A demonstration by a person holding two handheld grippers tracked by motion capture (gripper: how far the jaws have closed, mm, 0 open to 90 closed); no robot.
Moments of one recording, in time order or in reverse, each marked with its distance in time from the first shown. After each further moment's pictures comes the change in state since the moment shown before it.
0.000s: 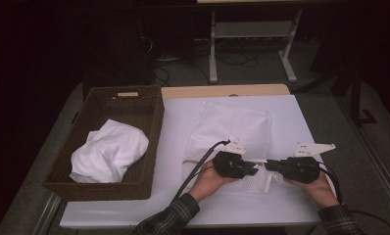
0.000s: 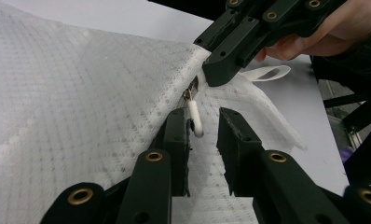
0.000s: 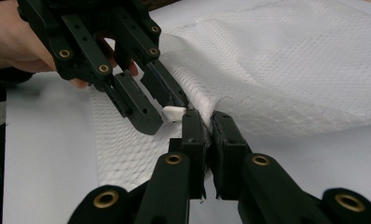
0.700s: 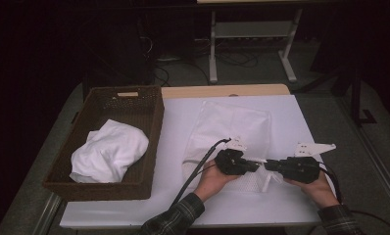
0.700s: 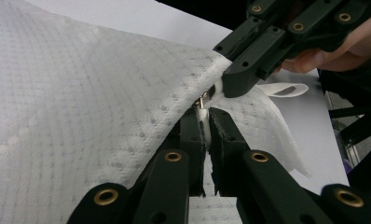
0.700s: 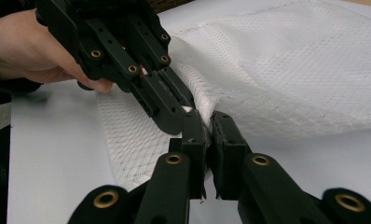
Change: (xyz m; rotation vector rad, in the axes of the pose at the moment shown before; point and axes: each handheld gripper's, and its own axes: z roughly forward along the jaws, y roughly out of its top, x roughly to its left) left arm 0.006 0.003 0.005 -0.010 0.008 -0.075; right arm 0.001 0.001 0.000 -0.012 0.010 -0.003
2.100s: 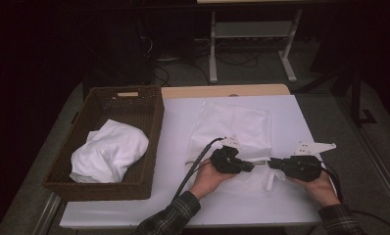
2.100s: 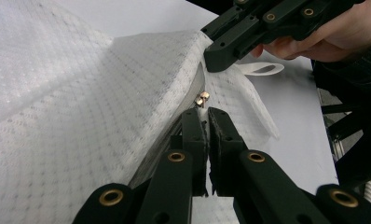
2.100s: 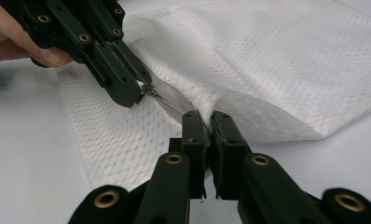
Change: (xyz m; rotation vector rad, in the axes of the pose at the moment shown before) left arm 0.006 -0.003 -0.011 0.040 -0.021 -0.036; right arm -0.009 -0.005 -0.001 0.046 -0.089 0.009
